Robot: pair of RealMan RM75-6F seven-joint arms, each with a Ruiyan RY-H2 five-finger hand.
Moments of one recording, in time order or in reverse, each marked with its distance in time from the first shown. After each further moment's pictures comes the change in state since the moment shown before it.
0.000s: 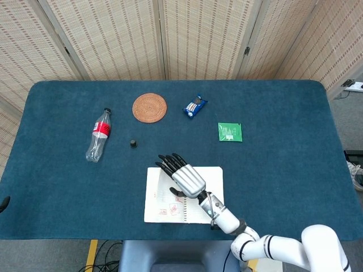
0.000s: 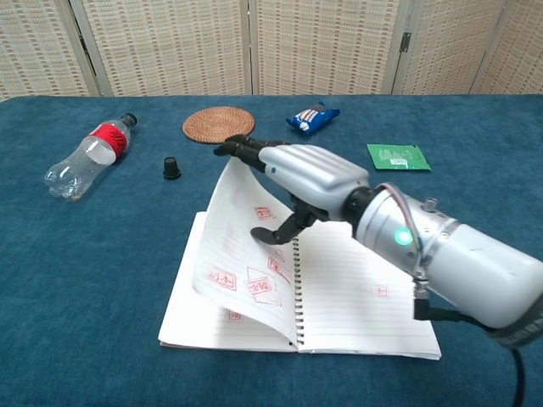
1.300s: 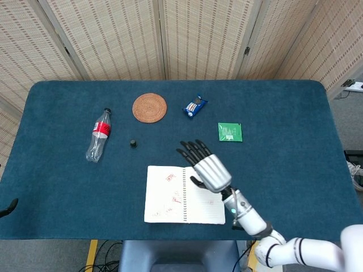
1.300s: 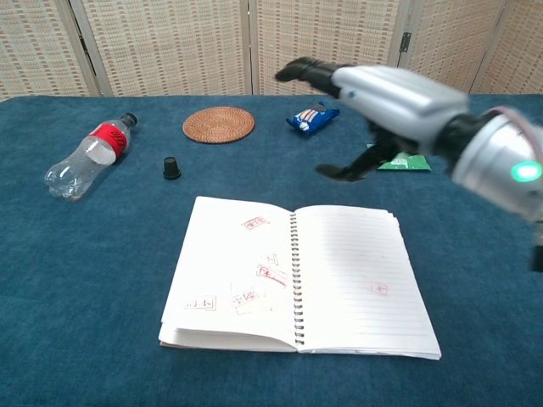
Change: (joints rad) left arm -0.011 -0.017 0.024 -0.013 0.051 -0.014 0.104; right arm -0.107 0.361 -0.053 -0.388 0.039 0.197 -0.210
